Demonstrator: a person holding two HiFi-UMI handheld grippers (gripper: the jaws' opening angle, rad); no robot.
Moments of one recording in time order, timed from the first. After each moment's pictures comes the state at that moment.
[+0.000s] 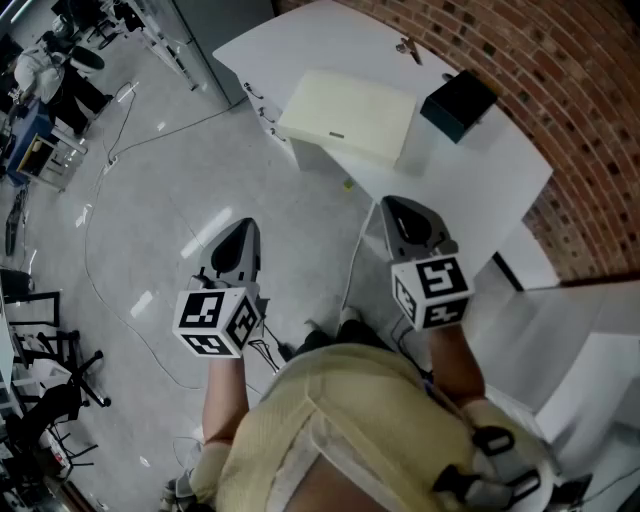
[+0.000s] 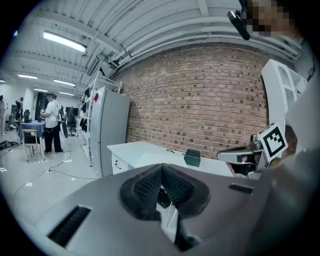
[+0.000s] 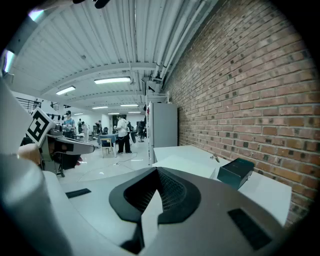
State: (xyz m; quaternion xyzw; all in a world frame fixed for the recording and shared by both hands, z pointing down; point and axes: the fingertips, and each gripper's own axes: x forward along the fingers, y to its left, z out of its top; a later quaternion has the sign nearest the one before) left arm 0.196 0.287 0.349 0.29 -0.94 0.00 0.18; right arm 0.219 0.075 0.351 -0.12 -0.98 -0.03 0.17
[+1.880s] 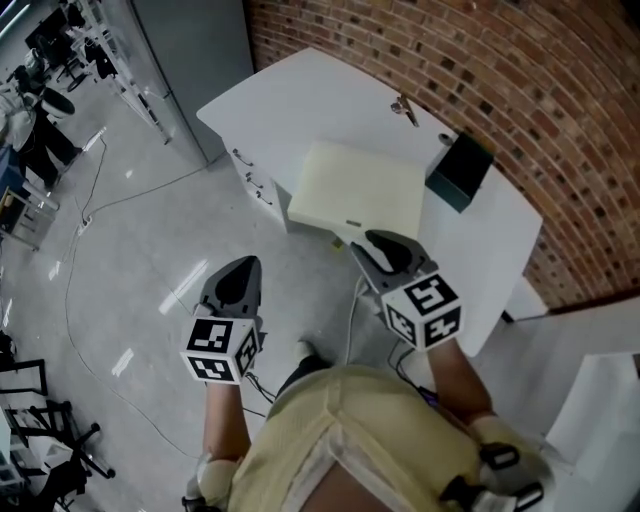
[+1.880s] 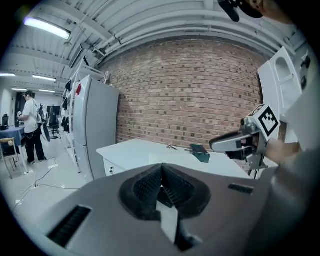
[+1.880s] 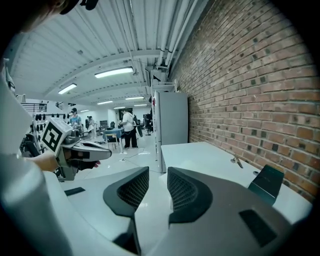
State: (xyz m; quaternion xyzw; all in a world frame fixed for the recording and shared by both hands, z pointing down) left arm 0.016 0.310 0.370 0.38 -0.90 0.04 0.20; right arm 0.053 0.139 0.354 -0.16 -0.96 -0.02 0.22
